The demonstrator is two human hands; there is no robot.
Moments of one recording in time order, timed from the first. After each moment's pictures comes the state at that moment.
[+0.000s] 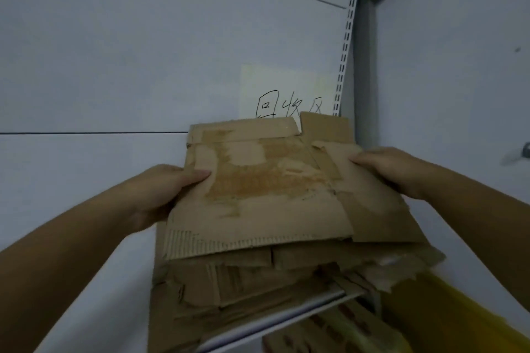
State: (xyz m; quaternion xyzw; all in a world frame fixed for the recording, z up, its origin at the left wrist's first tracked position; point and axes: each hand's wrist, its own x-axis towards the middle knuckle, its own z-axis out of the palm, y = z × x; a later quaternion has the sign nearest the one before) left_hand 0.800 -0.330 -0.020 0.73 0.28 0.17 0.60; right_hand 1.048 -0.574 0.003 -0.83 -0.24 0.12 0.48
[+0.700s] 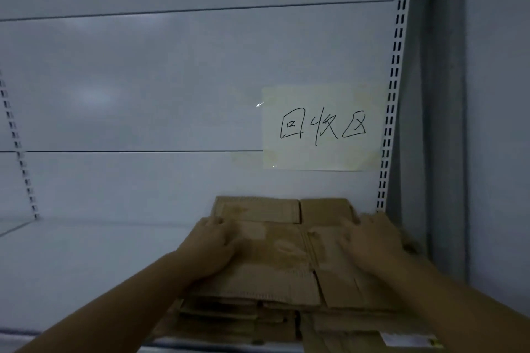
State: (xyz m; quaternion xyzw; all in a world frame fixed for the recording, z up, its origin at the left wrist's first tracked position) left_hand 0.879 -0.382 -0.098 0.88 0.46 0.09 0.05; right_hand 1.166 -0.497 -0.123 -0.84 -0.52 -0.04 0.14
